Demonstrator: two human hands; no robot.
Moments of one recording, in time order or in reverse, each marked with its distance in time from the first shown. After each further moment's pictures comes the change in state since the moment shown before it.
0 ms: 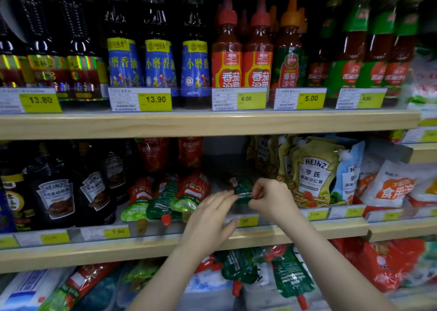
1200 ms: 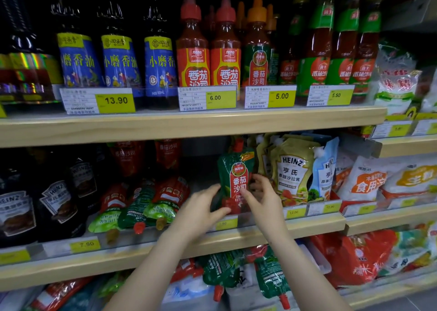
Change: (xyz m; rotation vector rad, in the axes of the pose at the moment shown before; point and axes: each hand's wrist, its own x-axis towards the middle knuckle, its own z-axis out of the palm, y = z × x) left_hand 0.044 0.005 0.009 -0.243 -0.271 -0.248; right_hand -0.007 0.043 0.018 0.510 0.250 0.052
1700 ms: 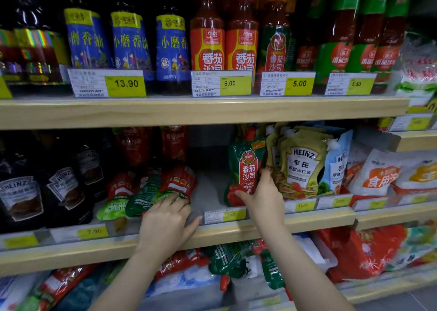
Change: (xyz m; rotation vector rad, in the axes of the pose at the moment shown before) left_hand -0.060 -0.051 -0.011 0.753 0.278 0.143; right_hand -0.001 -0.005 0.027 -0.497 0.079 0.048
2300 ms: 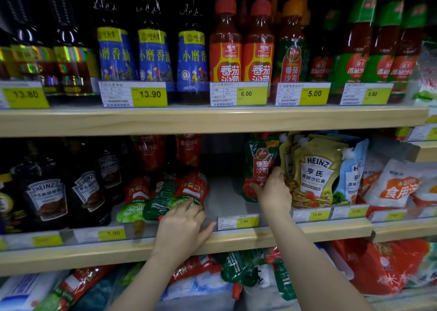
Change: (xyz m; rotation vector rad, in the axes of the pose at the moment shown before) left_hand 0.000 0.000 -0.001 -0.062 -0.019 0.005; right_hand 0.040 -0.007 0.017 -0.116 0.005 0.069
